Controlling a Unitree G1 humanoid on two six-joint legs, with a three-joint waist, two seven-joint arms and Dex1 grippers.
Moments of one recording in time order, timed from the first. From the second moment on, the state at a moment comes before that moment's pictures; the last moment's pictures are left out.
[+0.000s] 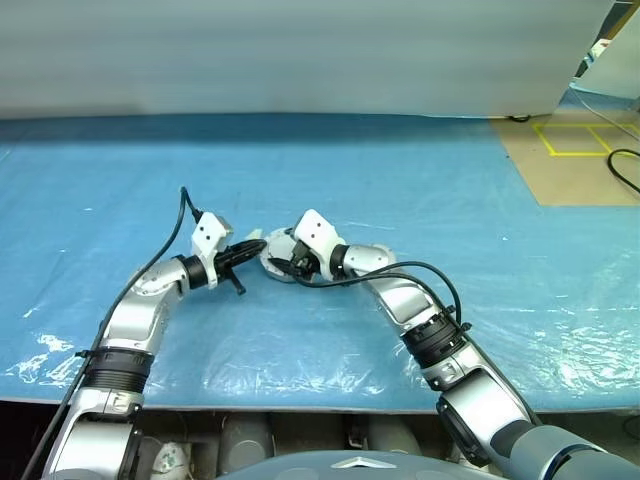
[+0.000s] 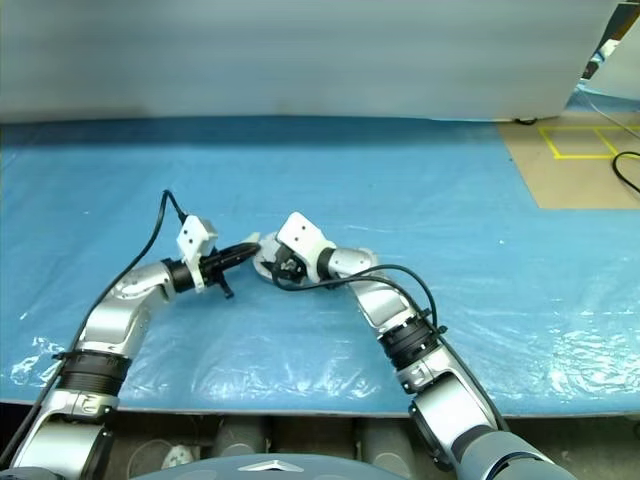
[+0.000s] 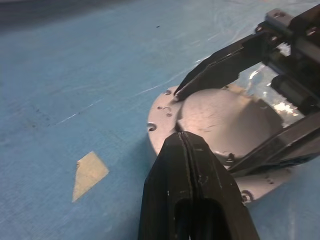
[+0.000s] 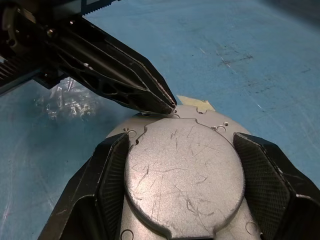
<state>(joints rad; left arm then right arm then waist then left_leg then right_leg) -0.33 0.46 -0.01 0.20 -0.27 0.17 -0.87 -0.57 -0.13 0.41 0.19 -0.04 0.37 0.64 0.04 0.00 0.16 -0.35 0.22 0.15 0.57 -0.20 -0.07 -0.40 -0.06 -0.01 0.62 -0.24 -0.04</state>
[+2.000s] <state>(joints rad) -0.30 0.46 -0.04 0.16 -0.23 0.17 -0.89 -0.66 0.02 -0.29 0.26 0.64 1.24 0.46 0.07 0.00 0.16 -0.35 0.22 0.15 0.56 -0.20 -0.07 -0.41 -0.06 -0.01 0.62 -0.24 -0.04</state>
